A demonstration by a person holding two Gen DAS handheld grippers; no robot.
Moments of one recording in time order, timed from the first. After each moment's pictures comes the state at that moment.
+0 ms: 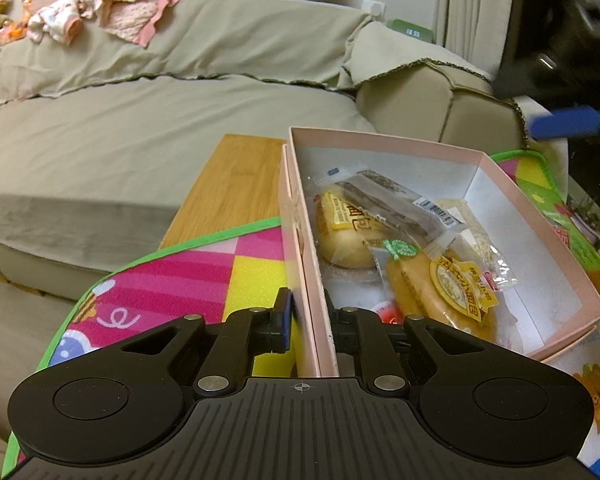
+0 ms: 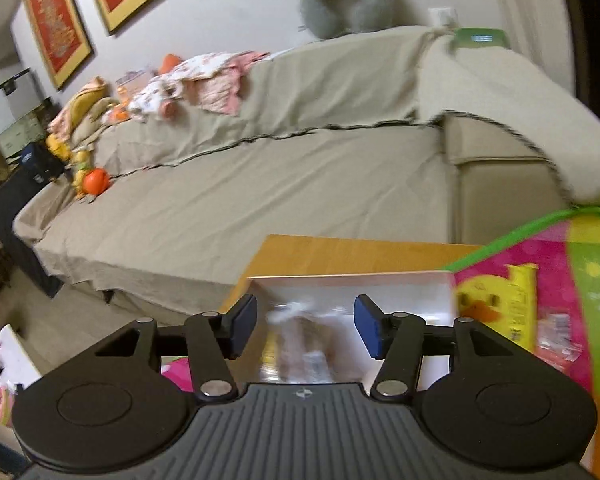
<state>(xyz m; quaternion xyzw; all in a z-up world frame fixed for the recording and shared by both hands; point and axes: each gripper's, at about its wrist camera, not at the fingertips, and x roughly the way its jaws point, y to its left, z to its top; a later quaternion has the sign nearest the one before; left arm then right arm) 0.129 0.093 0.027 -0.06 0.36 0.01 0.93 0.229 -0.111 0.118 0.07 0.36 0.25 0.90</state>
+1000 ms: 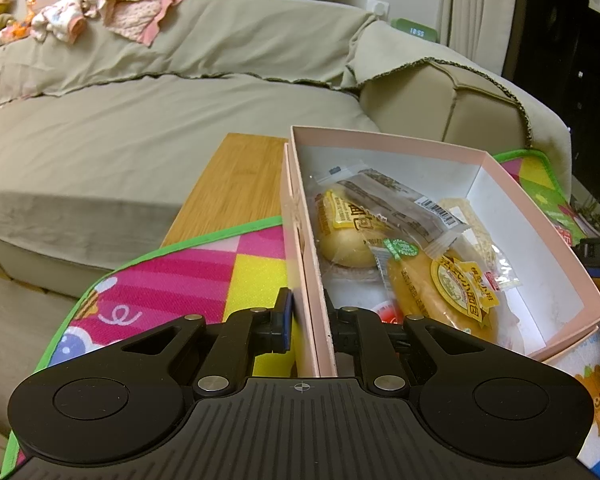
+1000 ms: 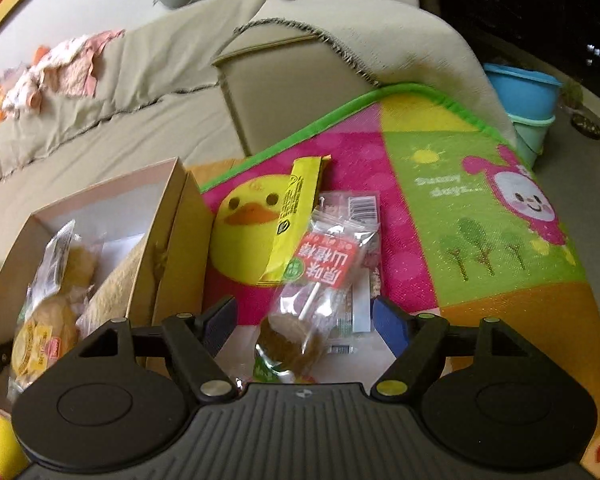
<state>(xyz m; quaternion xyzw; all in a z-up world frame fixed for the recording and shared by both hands) 0.131 0.093 0.028 -0.06 0.36 0.02 0.93 0.232 -0.220 0.011 0.07 0.40 0.08 0.91</state>
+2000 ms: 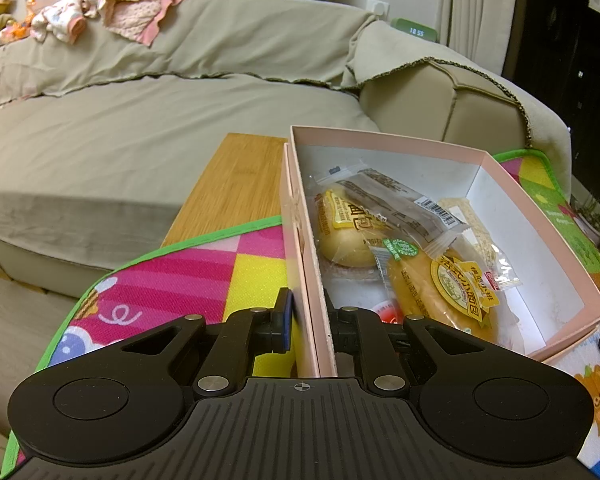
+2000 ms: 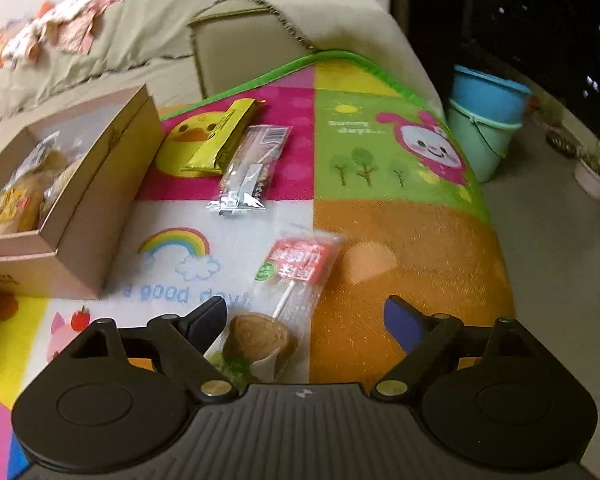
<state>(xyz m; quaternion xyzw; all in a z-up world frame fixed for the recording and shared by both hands) 0.131 0.092 0.028 -0.06 0.36 0.02 0.93 0.153 -0.284 0.002 0.00 0.42 0.06 0.91</state>
